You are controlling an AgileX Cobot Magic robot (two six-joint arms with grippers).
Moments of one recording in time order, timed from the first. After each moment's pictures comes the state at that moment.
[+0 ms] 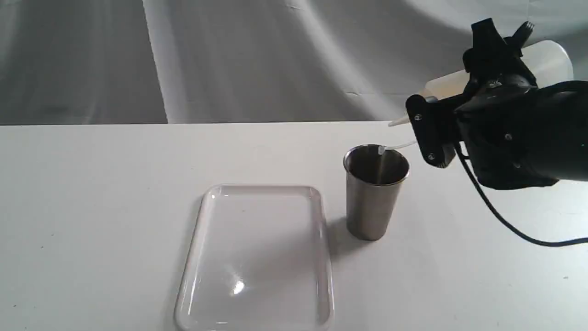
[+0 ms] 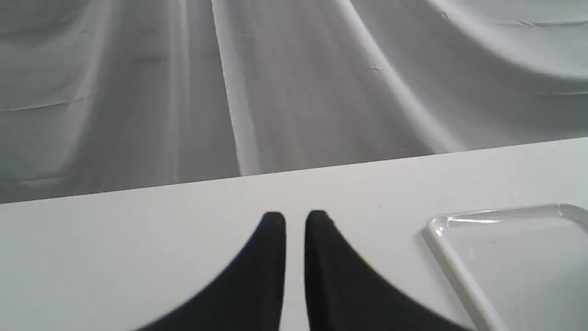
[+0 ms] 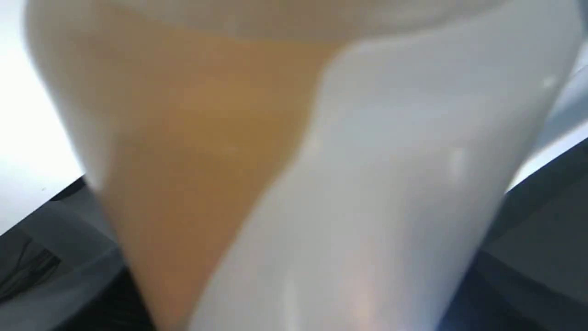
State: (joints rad) left arm -0.03 0.00 0.00 0.04 0.13 0.04; right arm 0.30 1.76 -1.10 -1.72 0.88 0.01
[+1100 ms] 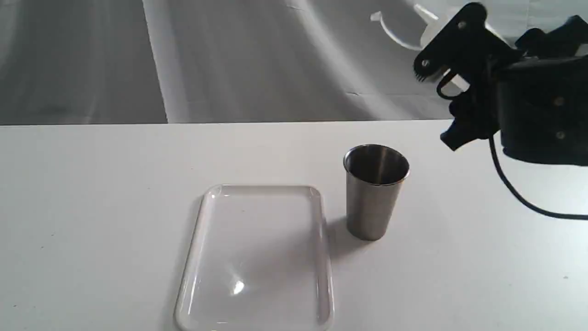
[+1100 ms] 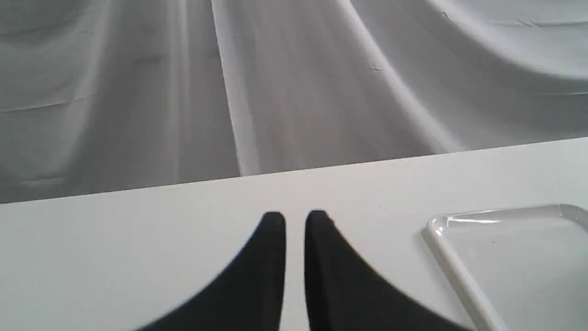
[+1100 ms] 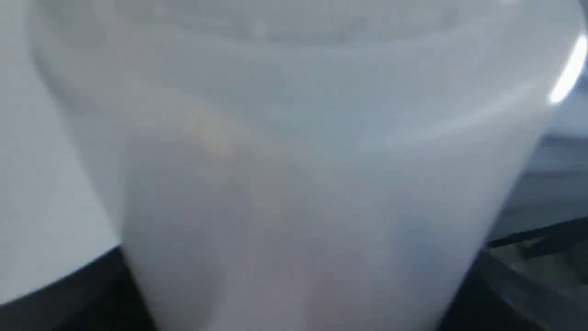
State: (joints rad) left arm -0.03 0.00 0.00 0.04 0.13 0.04; right arm 0.30 1.62 -1.10 -1.50 0.74 0.89
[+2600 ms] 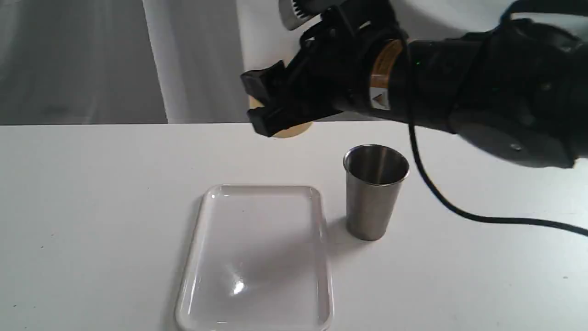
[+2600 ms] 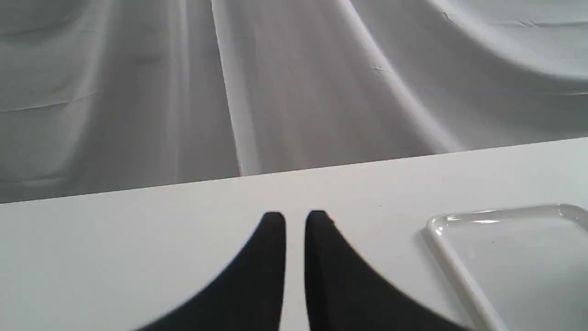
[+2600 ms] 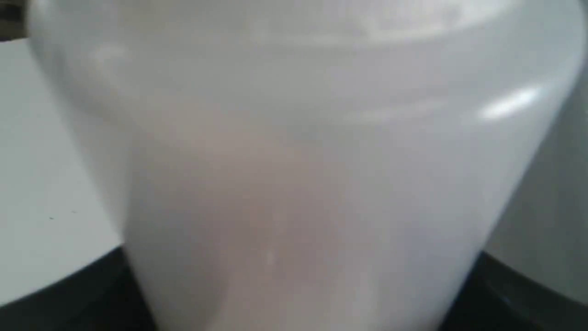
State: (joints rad) left arm -0.03 0.00 0.00 0.04 0.13 0.04; right arm 0.48 1.60 -1.16 -0.63 -0.11 0.40
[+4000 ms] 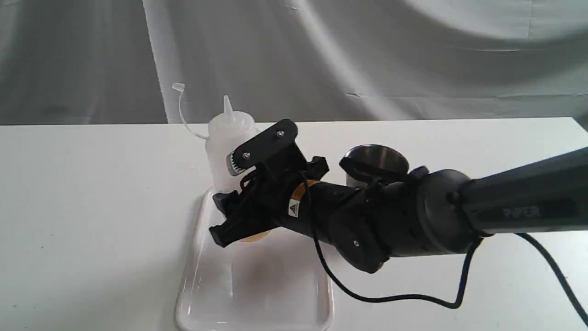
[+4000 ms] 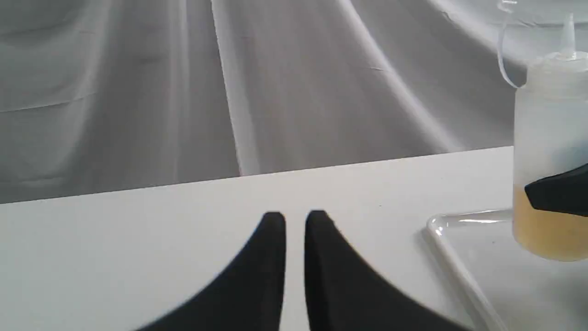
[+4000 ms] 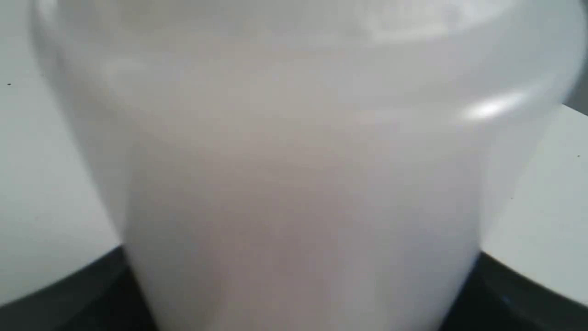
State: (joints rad) left arm -0.03 0.00 0.00 0.04 0.13 0.04; right arm 0.54 2.06 -1.17 -0.05 -0.37 -0.06
